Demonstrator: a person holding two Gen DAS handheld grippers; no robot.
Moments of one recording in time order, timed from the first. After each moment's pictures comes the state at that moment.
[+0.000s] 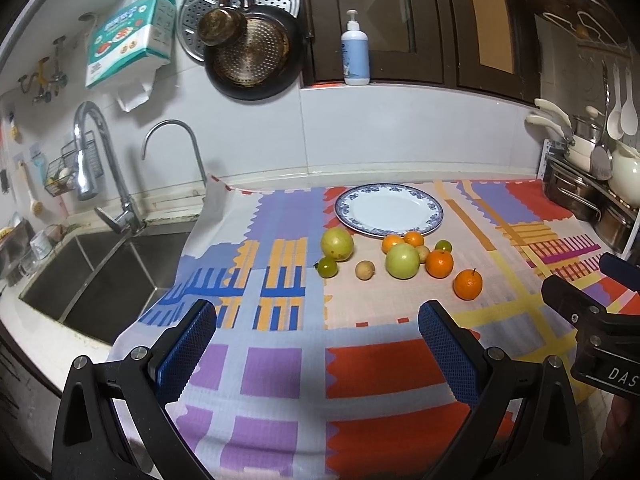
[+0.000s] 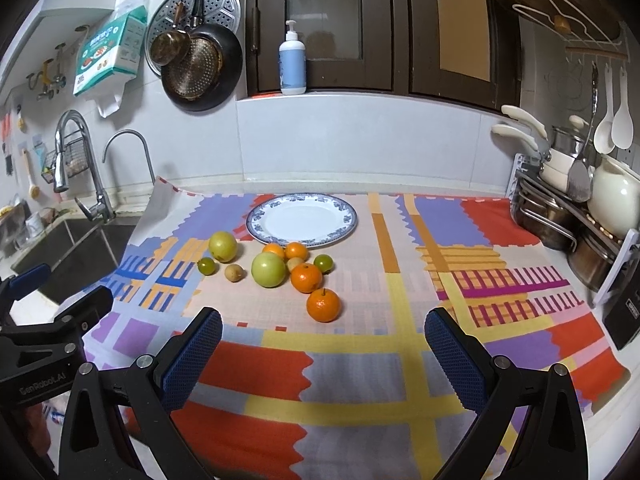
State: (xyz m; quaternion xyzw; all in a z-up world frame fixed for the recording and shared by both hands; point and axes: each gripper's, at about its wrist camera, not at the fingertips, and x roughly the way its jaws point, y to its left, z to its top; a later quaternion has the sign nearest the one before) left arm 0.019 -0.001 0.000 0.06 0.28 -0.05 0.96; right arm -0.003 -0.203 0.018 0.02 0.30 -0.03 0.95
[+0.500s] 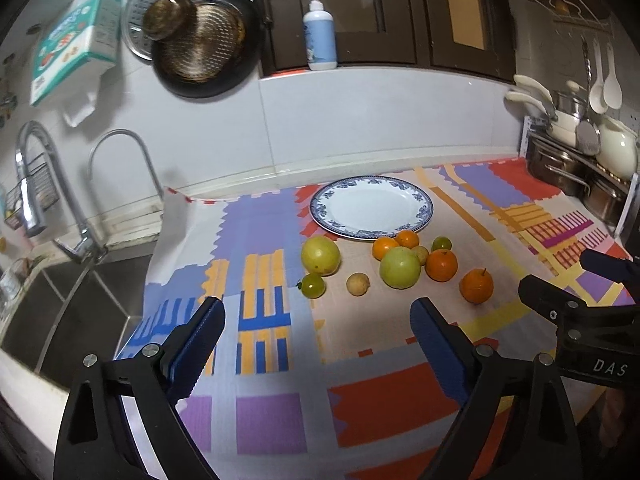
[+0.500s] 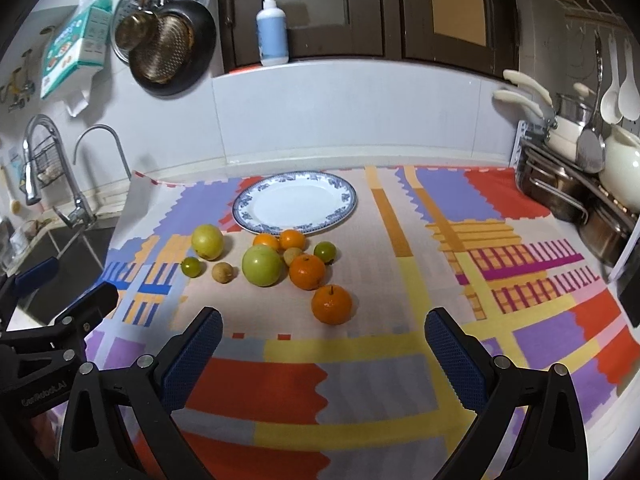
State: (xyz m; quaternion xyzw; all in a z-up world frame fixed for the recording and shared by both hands) left arm 0.084 -0.001 -0.017 0.09 0.29 -0.12 0.94; right arm 0.048 -0.193 -0.009 0.05 0.34 -0.06 0.94
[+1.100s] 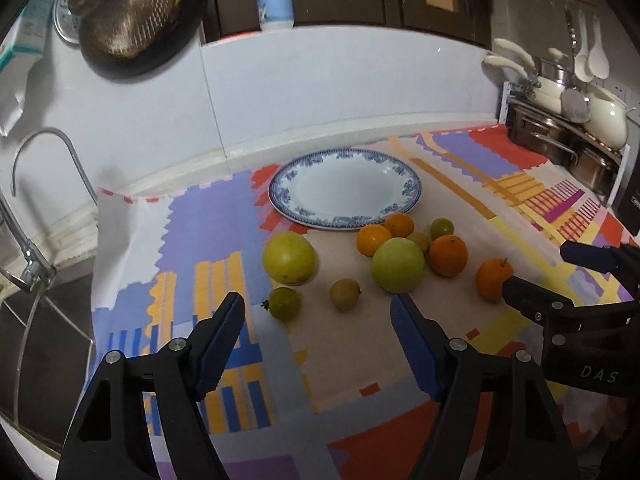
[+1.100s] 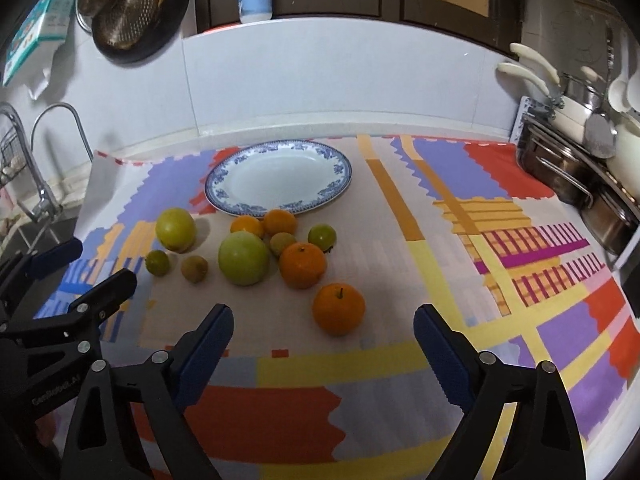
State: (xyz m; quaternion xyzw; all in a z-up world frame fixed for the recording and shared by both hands) left arm 0.157 -0.021 -0.057 0.12 0.34 -0.19 0.91; right arm 0.103 -0.185 -0.044 0.05 0.40 -0.09 0.91
